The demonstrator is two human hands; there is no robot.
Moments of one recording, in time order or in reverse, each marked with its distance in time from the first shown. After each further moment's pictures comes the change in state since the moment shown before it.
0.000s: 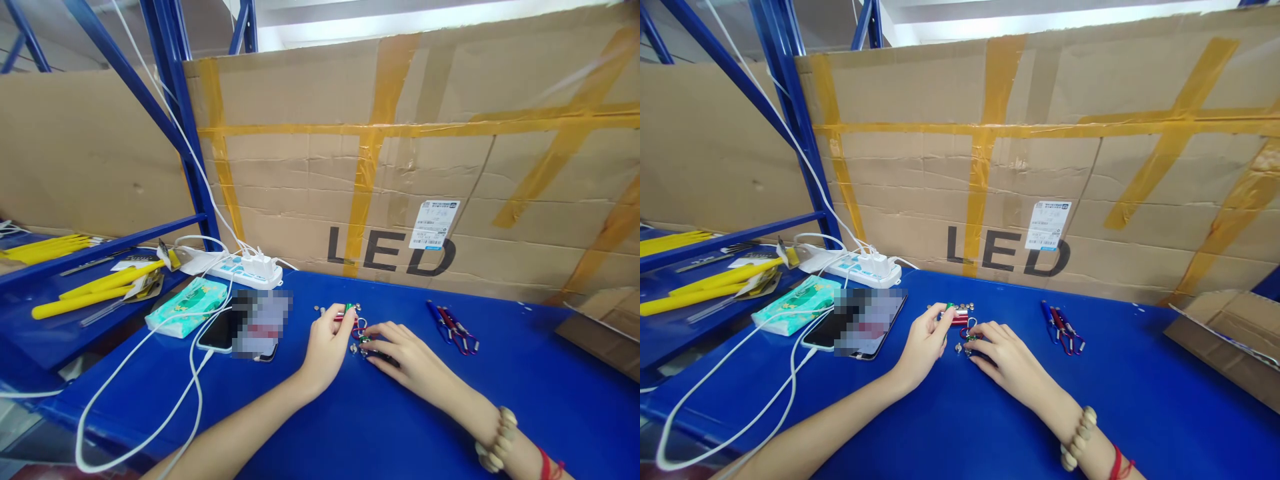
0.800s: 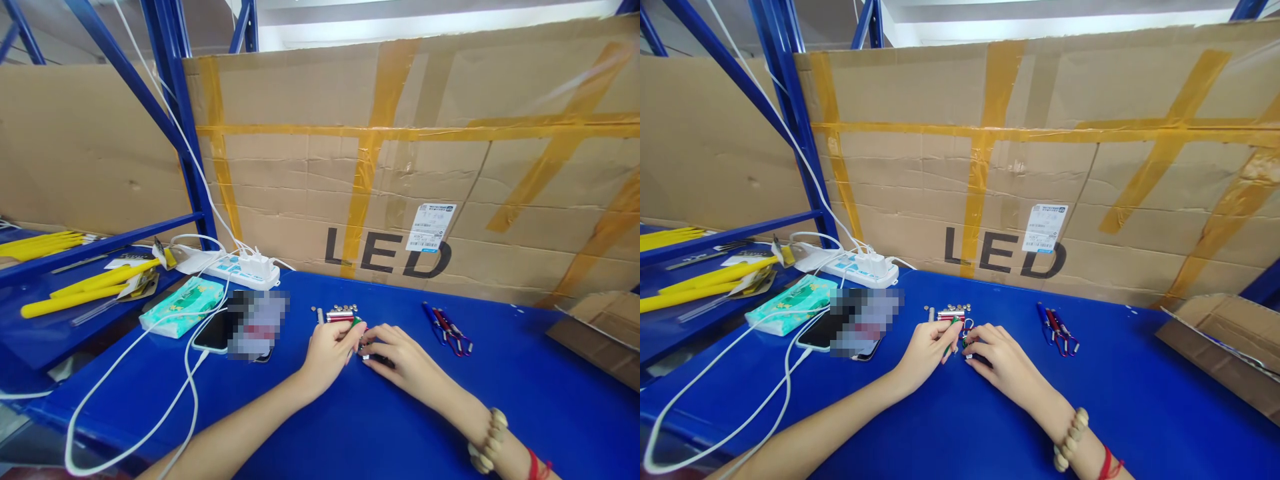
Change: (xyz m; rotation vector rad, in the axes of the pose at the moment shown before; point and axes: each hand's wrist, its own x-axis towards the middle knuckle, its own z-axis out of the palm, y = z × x) left_hand -0.001 -0.004 0.003 0.079 -0.148 -0.053; right_hand 0.002 -0.001 -0.001 0.121 -0.033 0.059
